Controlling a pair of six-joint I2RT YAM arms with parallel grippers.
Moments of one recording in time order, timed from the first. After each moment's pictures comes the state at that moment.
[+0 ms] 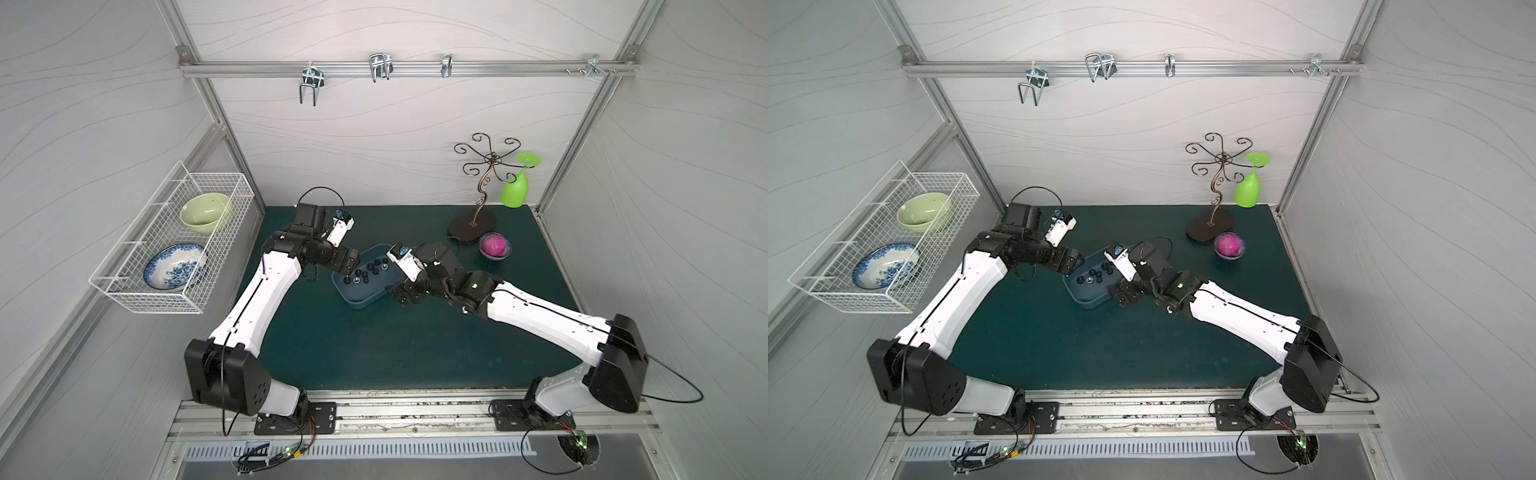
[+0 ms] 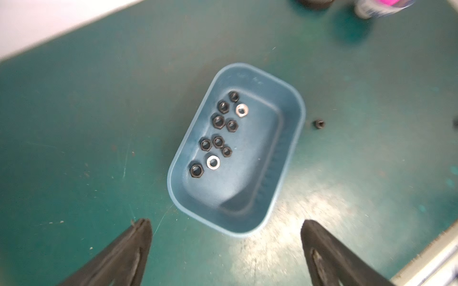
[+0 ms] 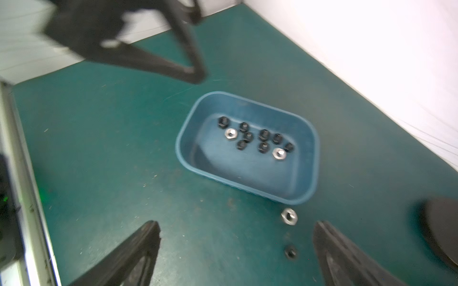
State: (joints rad) left arm -0.19 1.40 1.40 -0.94 0.26 0.25; right arm 0.96 1.44 1.23 -0.37 0.09 -0.06
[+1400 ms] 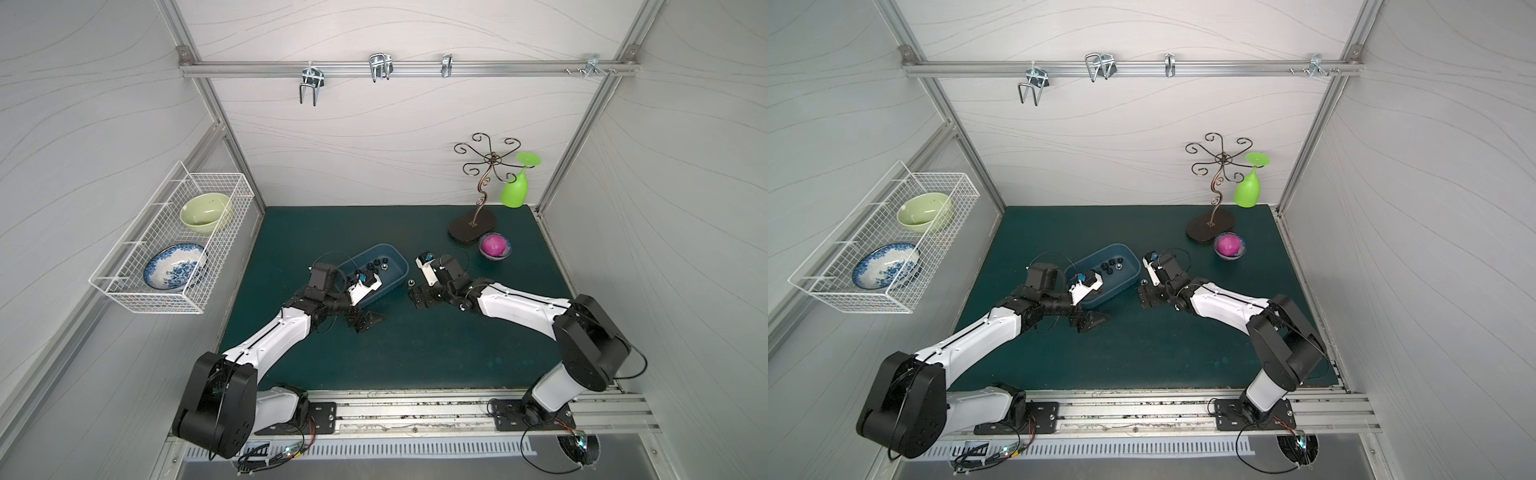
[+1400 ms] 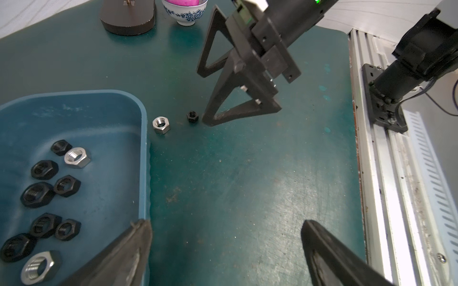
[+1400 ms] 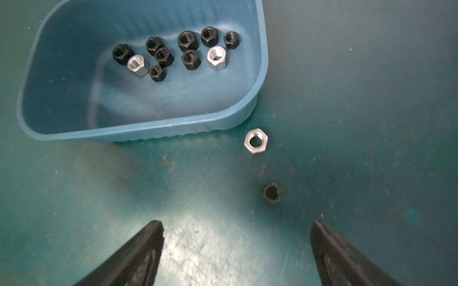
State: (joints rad) left arm -0.30 1.25 0.64 -0.20 0.78 0.51; right arm 0.75 1.62 0.94 -0.13 -0.02 0.17
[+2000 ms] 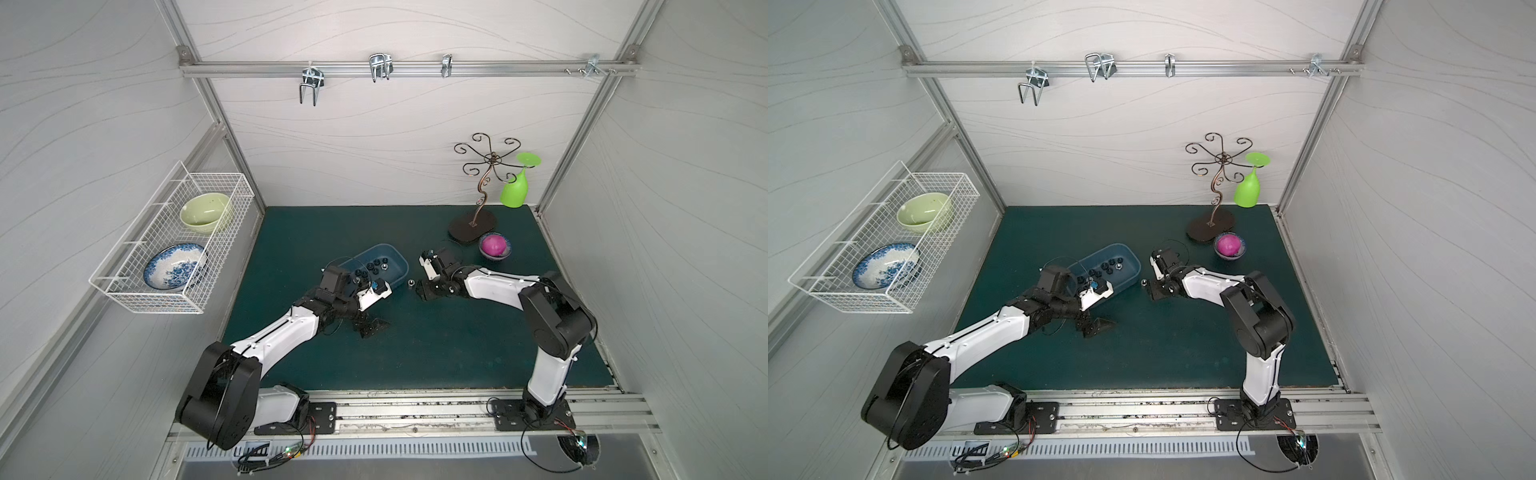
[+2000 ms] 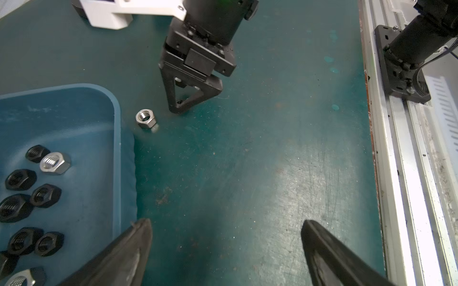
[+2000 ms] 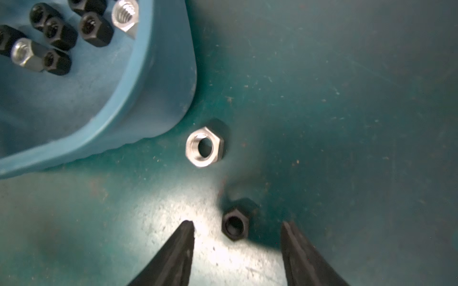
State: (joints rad) left arm -0.38 1.29 0.64 -0.21 0.68 0.57; right arm 0.65 1.85 1.10 -0.26 -0.10 0.25
